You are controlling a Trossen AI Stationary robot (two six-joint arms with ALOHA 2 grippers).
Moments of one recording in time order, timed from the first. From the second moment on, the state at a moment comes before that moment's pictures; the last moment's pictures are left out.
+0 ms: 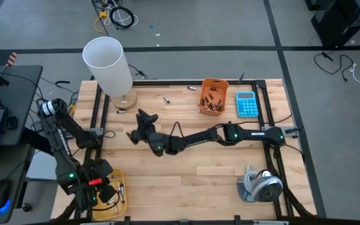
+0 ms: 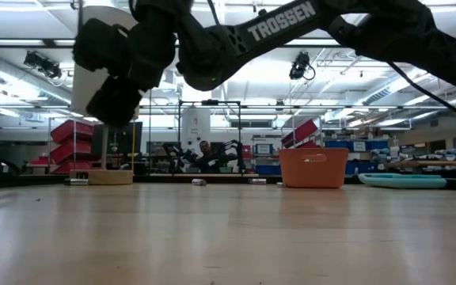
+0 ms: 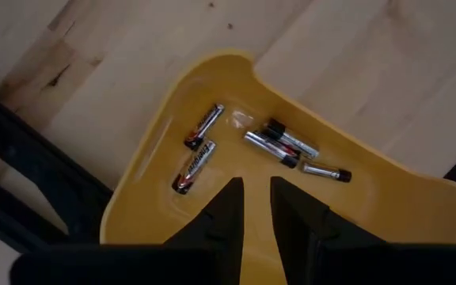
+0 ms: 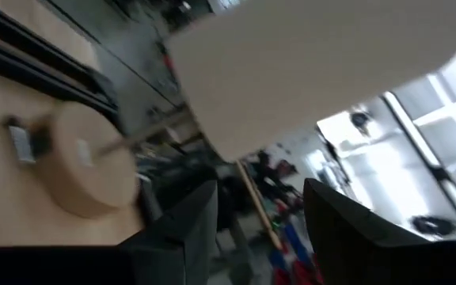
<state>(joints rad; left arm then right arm) -1.14 1.37 1.06 -1.19 -0.24 -1.90 0.10 2.70 2.24 0.68 1.13 -1.26</state>
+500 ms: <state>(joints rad) -1.14 1.37 1.06 -1.26 -0.43 -1.90 0.06 2.69 2.24 1.56 1.16 -2.05</state>
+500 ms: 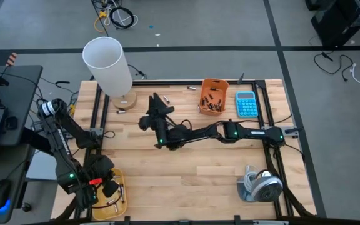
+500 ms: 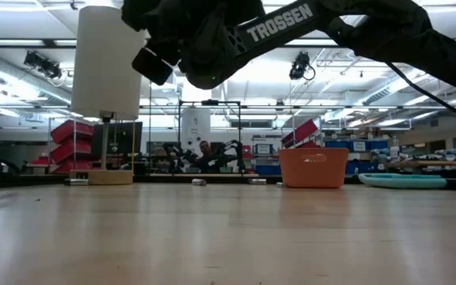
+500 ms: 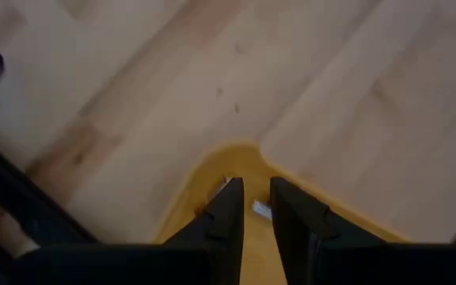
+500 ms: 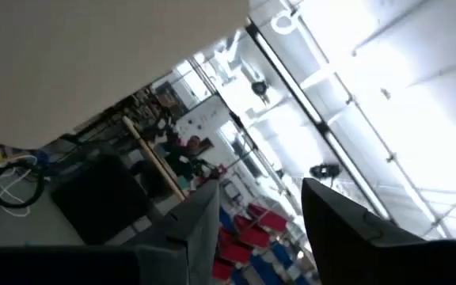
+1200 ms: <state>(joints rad) -1.10 1.37 1.06 -1.40 -0.56 -1.87 0.00 2.55 2.23 1.56 1.02 -2.15</state>
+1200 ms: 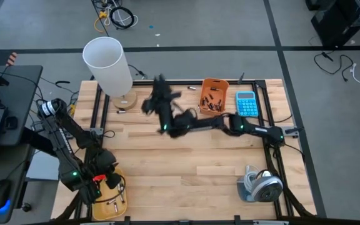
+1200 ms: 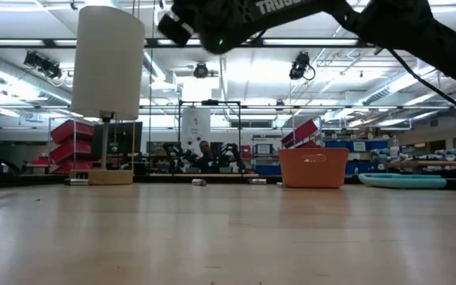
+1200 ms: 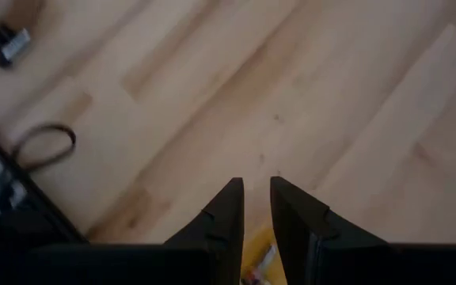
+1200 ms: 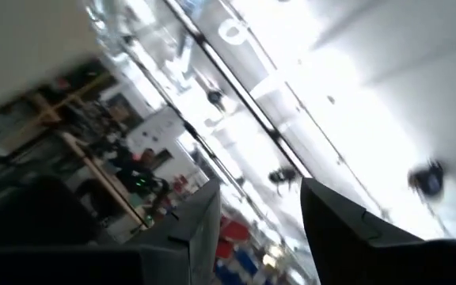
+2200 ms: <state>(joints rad) -1.01 1.35 1.05 -1.53 -1.08 -1.57 0.15 2.42 2.23 -0.10 0.17 -0.34</state>
